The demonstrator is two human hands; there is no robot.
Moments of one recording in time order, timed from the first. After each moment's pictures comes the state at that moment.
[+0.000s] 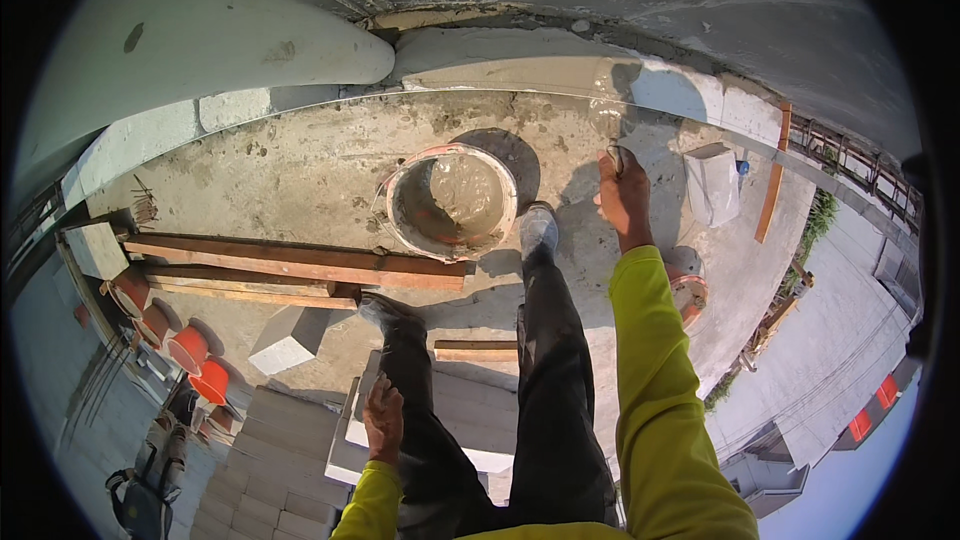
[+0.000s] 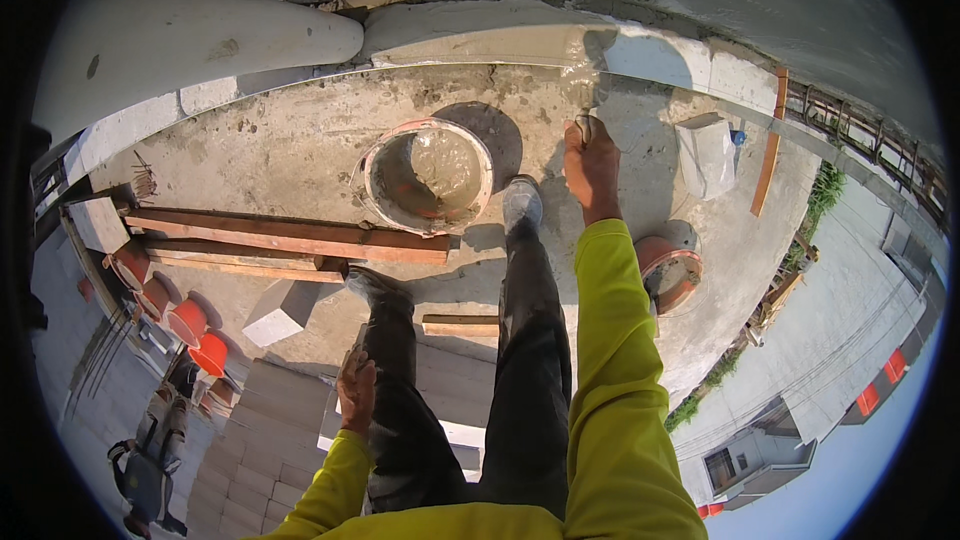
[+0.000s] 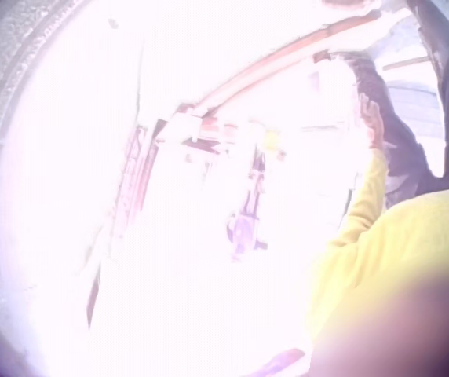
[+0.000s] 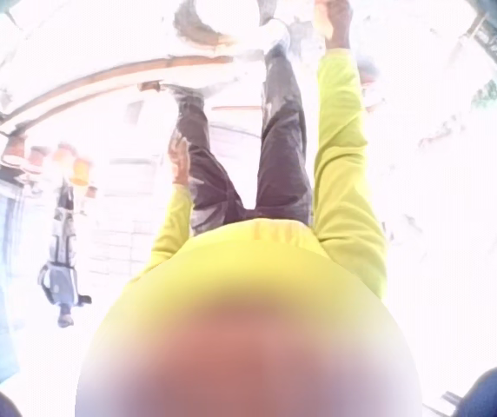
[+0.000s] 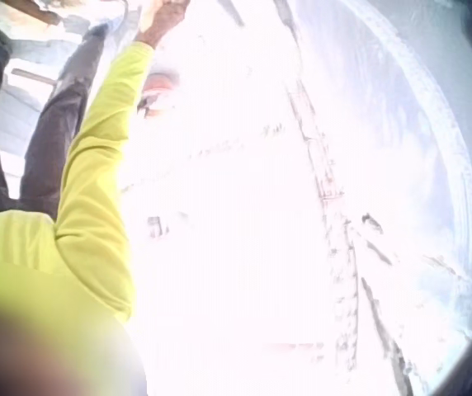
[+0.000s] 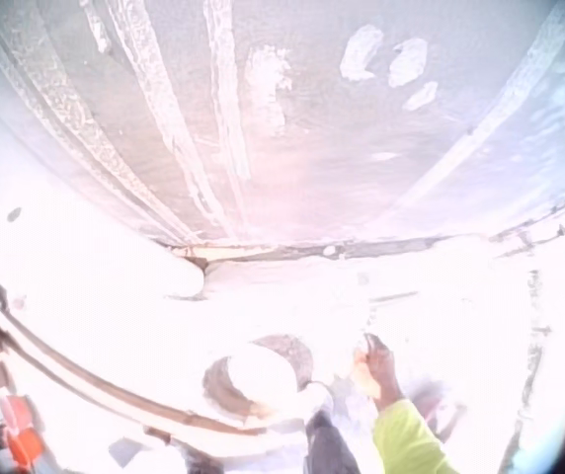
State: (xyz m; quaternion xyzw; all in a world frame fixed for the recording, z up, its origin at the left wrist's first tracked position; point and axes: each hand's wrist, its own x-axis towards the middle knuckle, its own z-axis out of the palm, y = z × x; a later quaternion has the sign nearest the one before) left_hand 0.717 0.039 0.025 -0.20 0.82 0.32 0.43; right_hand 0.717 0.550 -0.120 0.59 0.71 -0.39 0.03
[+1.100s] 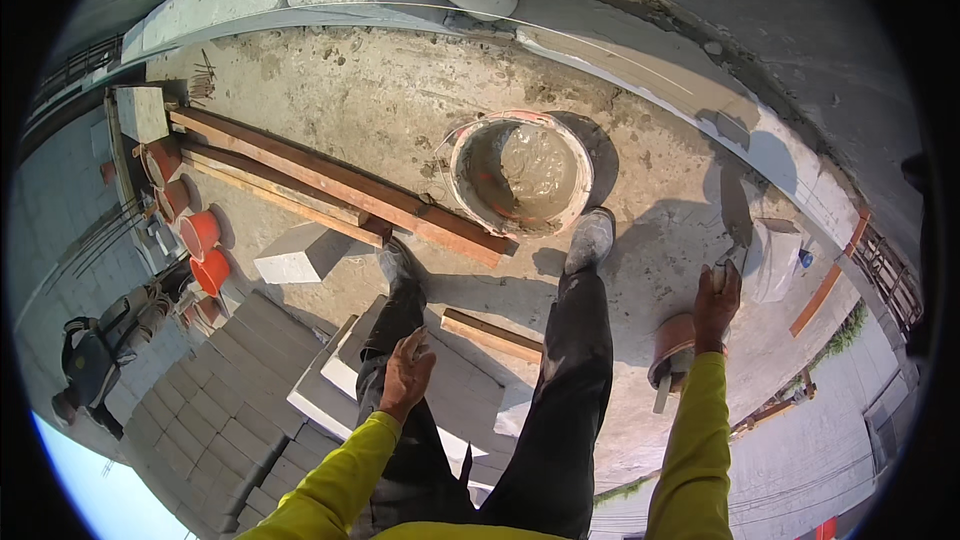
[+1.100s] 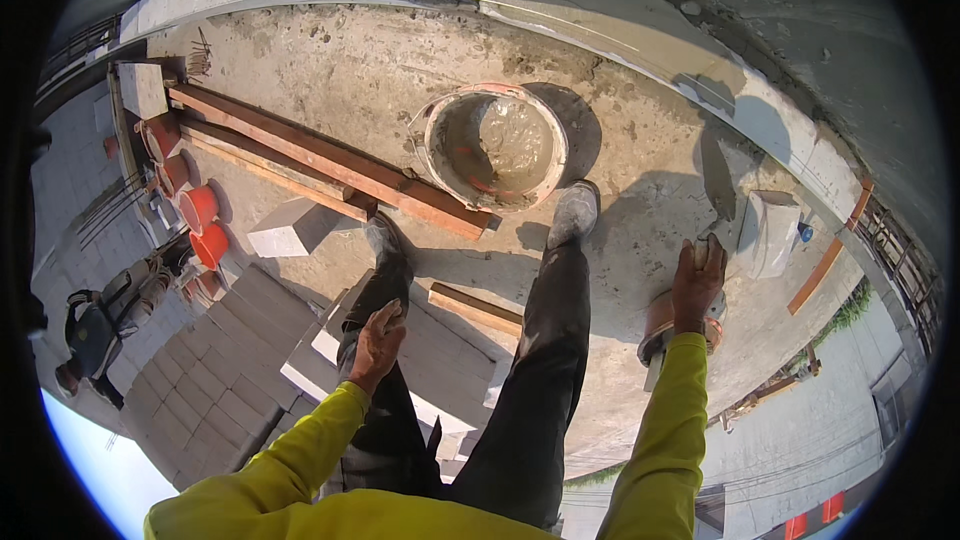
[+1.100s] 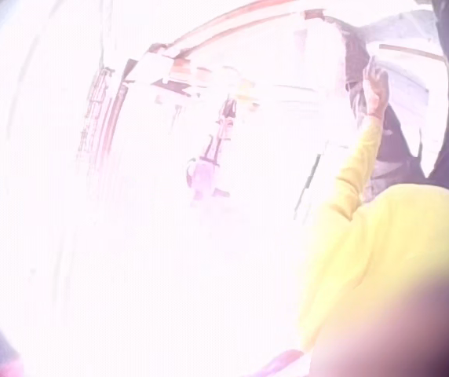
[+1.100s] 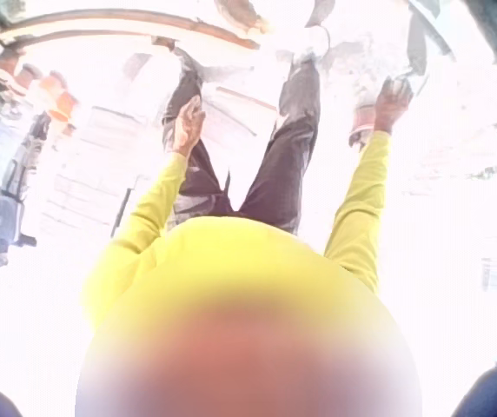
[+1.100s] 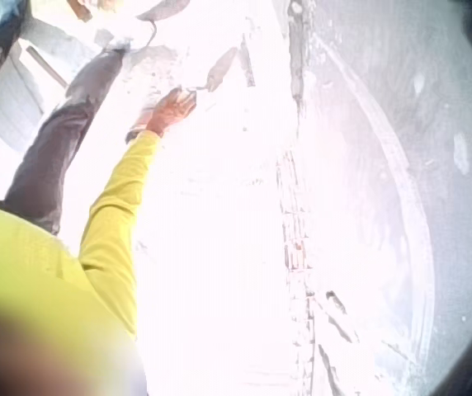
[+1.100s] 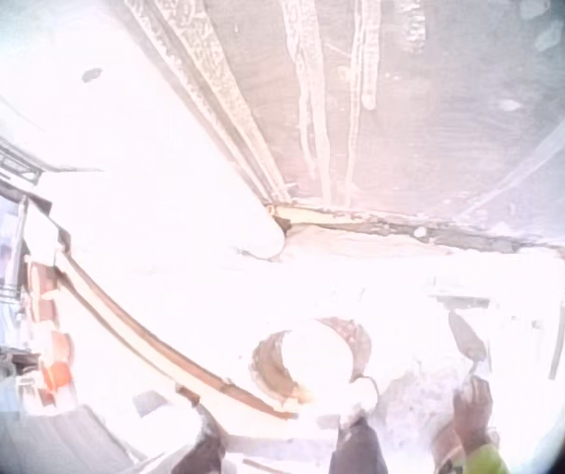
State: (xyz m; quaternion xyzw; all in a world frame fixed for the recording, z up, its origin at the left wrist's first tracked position) left_hand 0.763 0.070 -0.009 -0.13 0.84 0.30 0.44; right_hand 0.884 0.566 -0.142 0.46 0.84 -0.29 -0.03
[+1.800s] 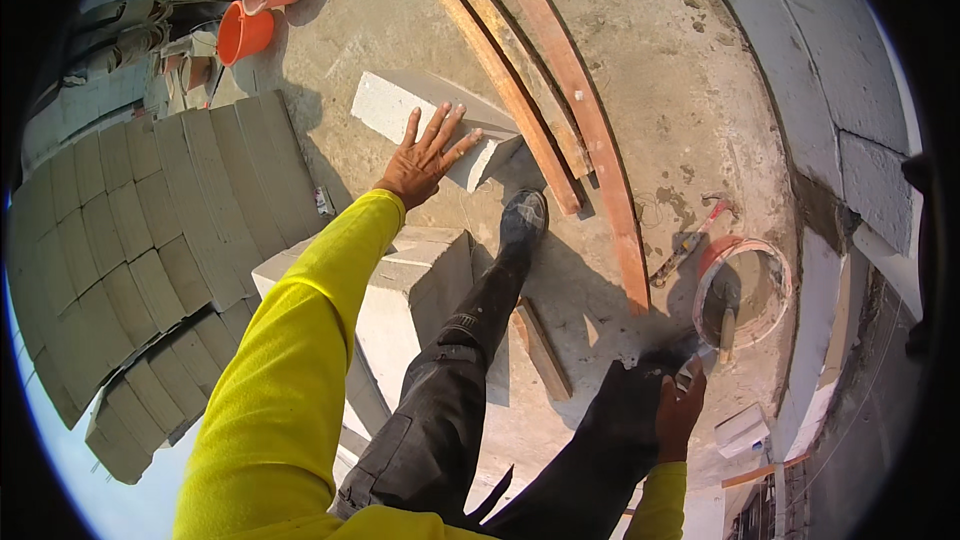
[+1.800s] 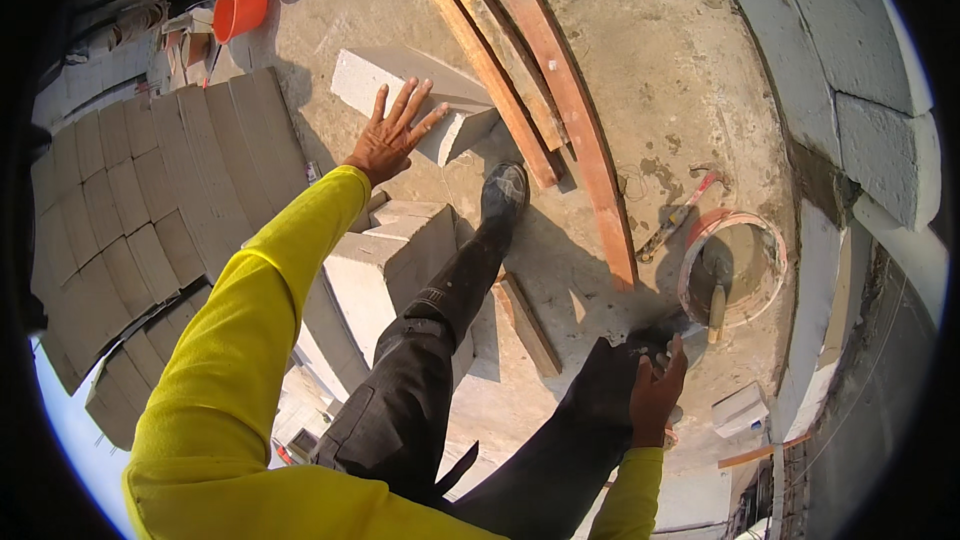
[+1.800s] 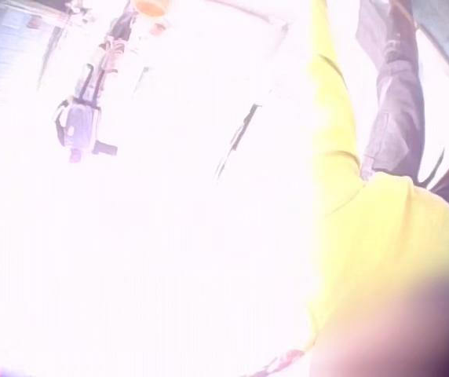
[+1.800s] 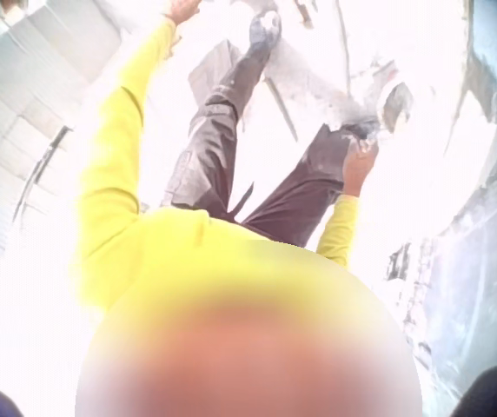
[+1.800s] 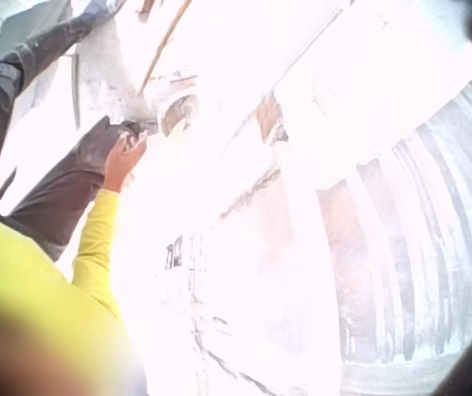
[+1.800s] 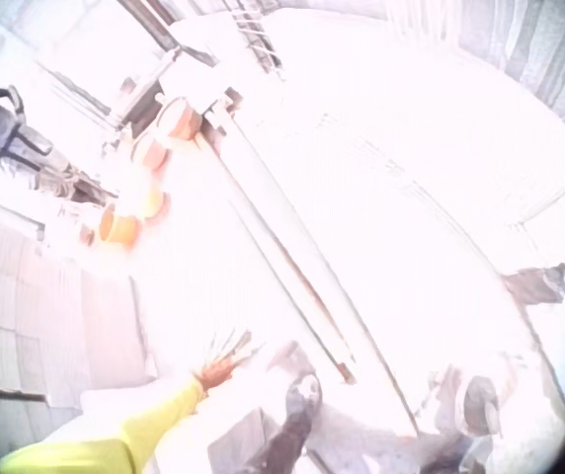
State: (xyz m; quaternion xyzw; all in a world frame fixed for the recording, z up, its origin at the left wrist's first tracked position) left_hand 0.604 -0.334 -0.162 0.22 0.91 -0.25 0.26; right_hand 0.758 0.221 -0.085 0.25 0.83 -0.38 0.33
